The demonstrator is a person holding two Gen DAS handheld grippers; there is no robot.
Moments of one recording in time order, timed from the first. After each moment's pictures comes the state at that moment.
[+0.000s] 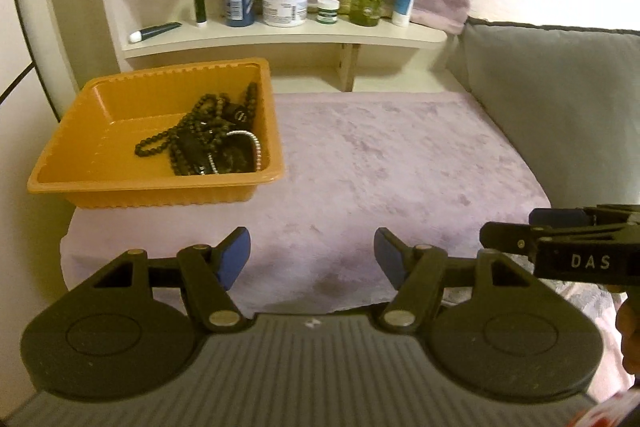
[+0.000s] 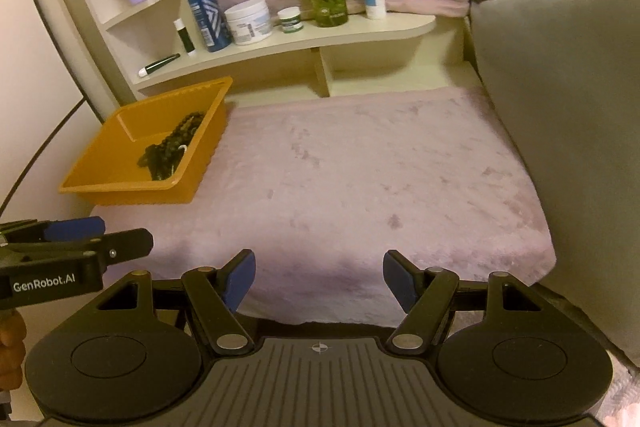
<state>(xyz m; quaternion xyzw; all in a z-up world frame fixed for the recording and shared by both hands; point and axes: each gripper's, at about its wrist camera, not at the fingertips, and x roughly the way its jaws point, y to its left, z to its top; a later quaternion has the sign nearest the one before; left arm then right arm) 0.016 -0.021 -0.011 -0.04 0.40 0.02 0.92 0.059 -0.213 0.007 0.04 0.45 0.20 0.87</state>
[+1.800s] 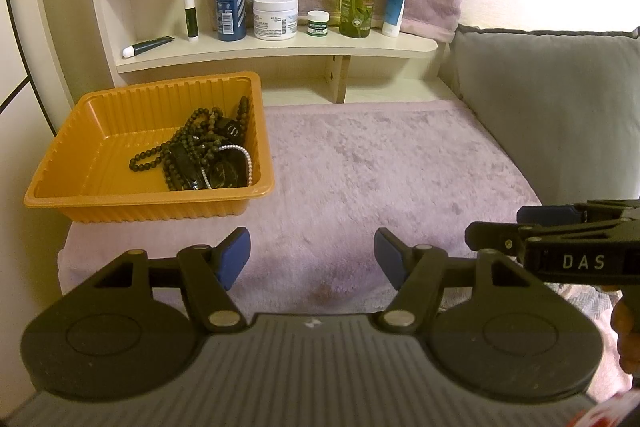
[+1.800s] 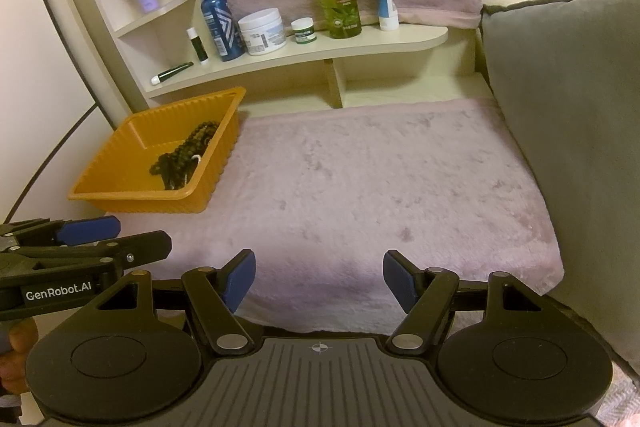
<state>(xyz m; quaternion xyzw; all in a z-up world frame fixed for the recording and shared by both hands) 0.015 -0.024 -0.005 -0.03 0.38 0.01 0.92 0.059 -0.208 0.013 0.05 0.44 0.21 0.87</state>
